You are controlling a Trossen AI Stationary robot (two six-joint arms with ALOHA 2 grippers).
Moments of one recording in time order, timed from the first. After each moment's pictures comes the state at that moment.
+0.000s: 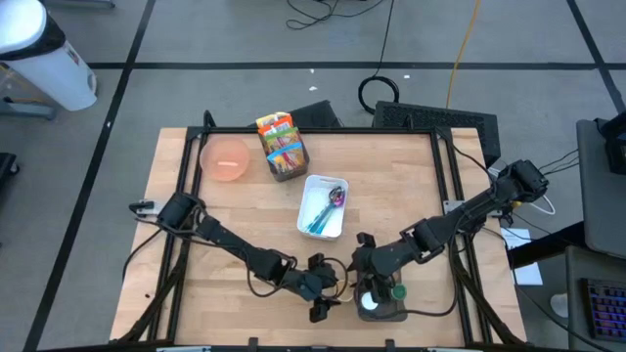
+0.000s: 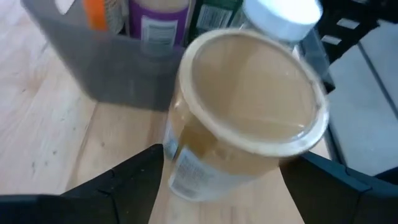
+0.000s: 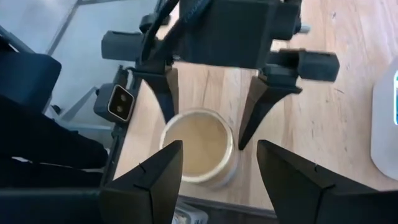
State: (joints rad) left arm -0.46 2.07 1.32 0.13 -0.19 -0.50; right arm 0.49 1.46 1.02 -0.25 0.05 0.42
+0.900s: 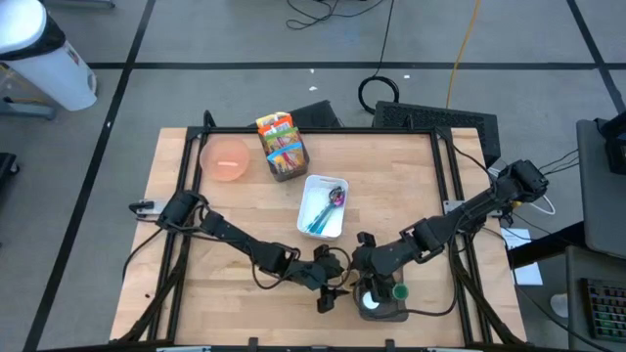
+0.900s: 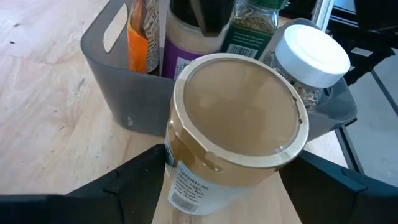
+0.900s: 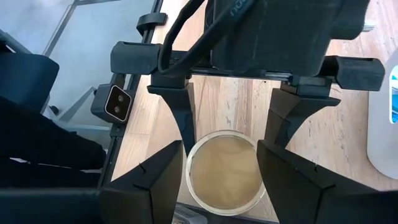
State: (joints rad) left arm -0.40 2.08 1.32 0.21 -0.21 -0.45; right arm 0.49 1.46 1.02 -0.26 0.06 0.43
